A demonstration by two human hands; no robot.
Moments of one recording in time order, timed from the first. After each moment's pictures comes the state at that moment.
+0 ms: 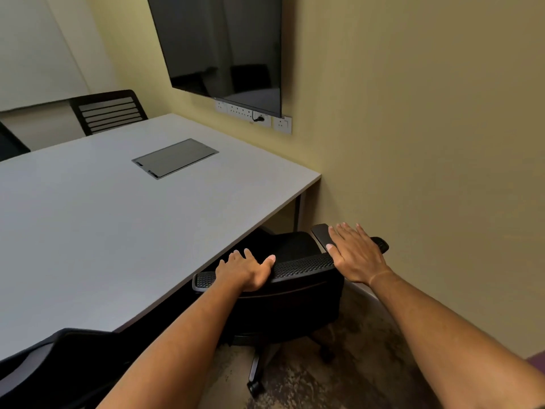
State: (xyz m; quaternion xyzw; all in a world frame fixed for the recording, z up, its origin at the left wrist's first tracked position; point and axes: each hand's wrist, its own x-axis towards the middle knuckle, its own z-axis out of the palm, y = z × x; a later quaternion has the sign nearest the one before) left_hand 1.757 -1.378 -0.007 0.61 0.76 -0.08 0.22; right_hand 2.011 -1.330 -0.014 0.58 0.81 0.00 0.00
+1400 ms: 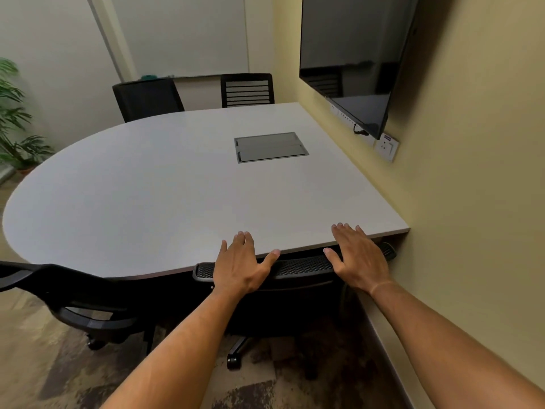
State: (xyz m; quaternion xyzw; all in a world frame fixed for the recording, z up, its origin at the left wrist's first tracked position) left_hand 1.829 -1.237 -0.016 0.41 0.90 0.11 0.06; right_hand 2.013 -1.050 -0.024 0.30 0.95 -0.03 -0.10
